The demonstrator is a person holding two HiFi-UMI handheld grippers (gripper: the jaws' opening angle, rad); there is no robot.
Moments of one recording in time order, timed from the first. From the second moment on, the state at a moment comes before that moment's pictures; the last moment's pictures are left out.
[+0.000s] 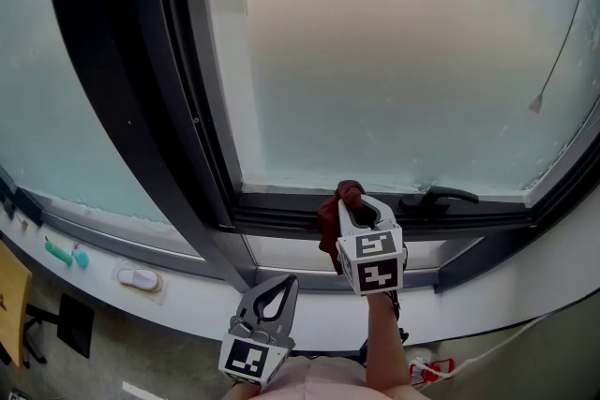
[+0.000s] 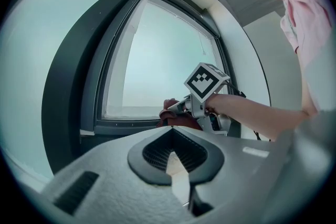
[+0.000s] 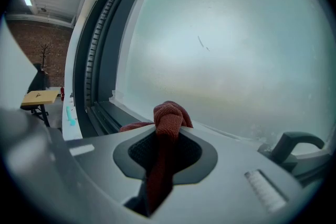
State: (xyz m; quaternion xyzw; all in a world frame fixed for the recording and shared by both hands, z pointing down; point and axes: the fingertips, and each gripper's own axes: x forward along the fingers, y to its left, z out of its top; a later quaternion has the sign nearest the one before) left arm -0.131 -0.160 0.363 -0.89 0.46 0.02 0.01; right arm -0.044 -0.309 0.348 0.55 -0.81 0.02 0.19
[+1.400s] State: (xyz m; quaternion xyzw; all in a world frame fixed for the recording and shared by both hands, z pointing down) left arm -0.090 -0.155 0.359 -0.90 0.44 0.03 0.02; right arm 0.029 -0.299 0.350 0.58 -0.79 0.04 0.17
